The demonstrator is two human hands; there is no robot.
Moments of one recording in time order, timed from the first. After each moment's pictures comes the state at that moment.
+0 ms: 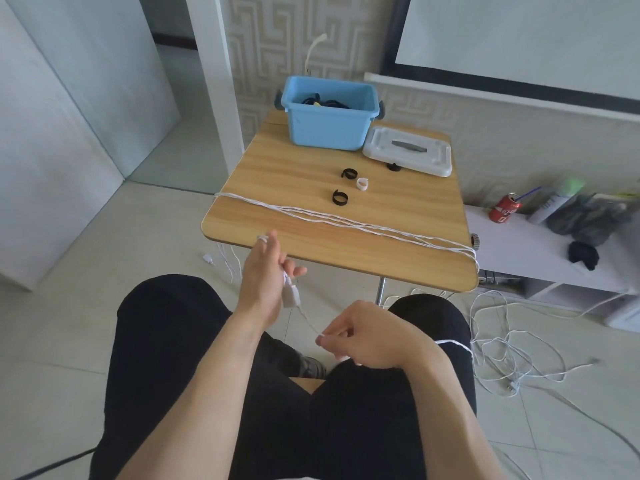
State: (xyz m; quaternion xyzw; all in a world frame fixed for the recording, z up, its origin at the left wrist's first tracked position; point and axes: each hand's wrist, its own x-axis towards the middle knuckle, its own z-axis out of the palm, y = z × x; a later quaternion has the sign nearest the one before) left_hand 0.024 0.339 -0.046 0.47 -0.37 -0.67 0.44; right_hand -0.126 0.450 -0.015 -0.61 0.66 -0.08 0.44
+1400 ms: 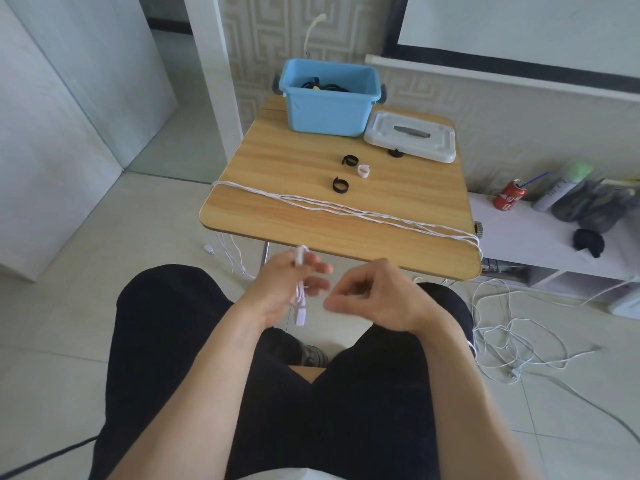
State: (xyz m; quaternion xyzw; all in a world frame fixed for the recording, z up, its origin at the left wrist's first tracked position) left_hand 0.023 0.351 -0.048 0.44 -0.43 -0.74 0.26; right_hand -0.147 0.438 -0.006 -0.59 0.61 -0.28 0.45
